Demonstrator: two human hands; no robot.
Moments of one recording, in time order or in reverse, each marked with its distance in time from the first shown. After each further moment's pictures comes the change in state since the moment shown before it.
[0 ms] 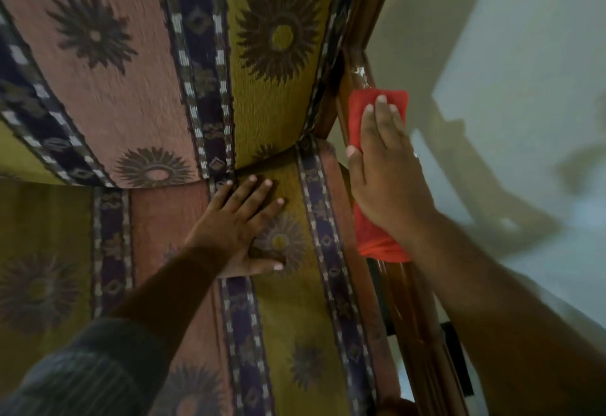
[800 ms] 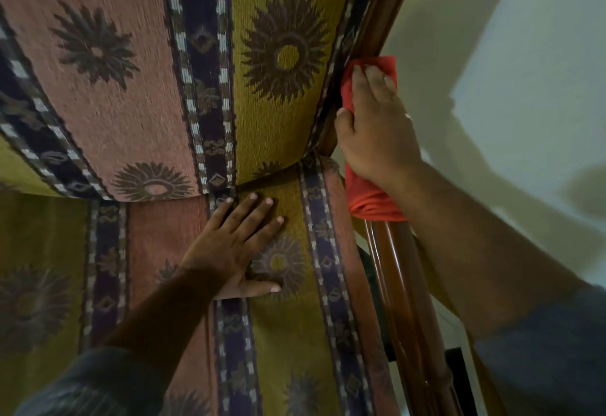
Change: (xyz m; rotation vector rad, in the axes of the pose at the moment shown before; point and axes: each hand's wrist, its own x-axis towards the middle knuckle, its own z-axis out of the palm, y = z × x) left_hand -0.003 0.000 0.004 -0.031 0.020 0.002; right_hand 0.092 -0.007 -0.003 0.047 0.026 -0.008
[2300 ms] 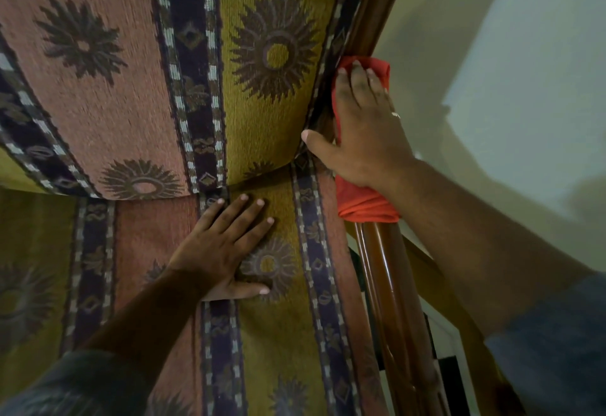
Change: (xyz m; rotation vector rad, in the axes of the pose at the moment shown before) left_hand -0.001 -0.001 0.002 0.024 0.026 0.003; right_hand -0.002 0.001 -0.003 -0.149 -0.077 -0.128
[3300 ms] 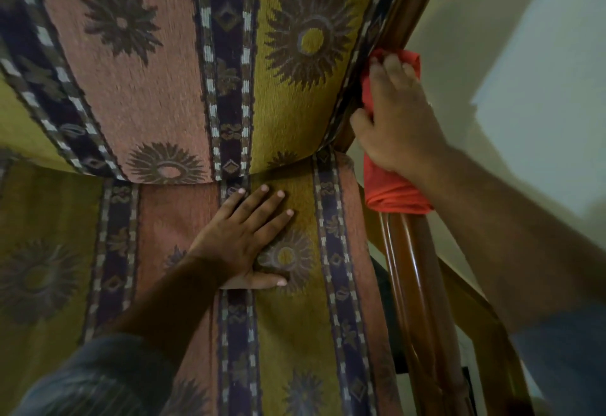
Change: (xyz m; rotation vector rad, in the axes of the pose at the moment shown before) left_hand 0.003 0.000 0.000 0.019 -0.011 -0.013; right_hand 0.010 0.001 -0.006 0.084 0.007 0.016
